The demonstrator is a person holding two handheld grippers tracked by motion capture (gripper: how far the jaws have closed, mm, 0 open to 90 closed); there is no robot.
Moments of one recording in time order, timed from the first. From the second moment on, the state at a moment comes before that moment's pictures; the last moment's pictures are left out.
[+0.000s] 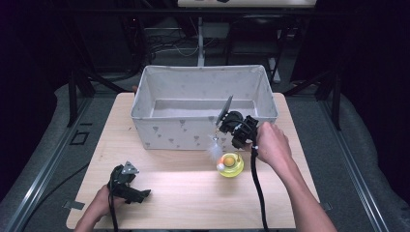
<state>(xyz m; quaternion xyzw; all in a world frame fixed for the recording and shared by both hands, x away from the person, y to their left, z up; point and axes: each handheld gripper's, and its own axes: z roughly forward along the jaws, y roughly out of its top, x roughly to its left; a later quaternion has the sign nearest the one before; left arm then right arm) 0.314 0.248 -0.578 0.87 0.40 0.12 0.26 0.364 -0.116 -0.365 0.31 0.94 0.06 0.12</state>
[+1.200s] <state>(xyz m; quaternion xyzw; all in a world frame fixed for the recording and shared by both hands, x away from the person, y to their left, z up) 0.314 0.248 -0.578 0.87 0.40 0.12 0.27 0.364 -0.115 -0.317 0.31 0.94 0.08 0.13</state>
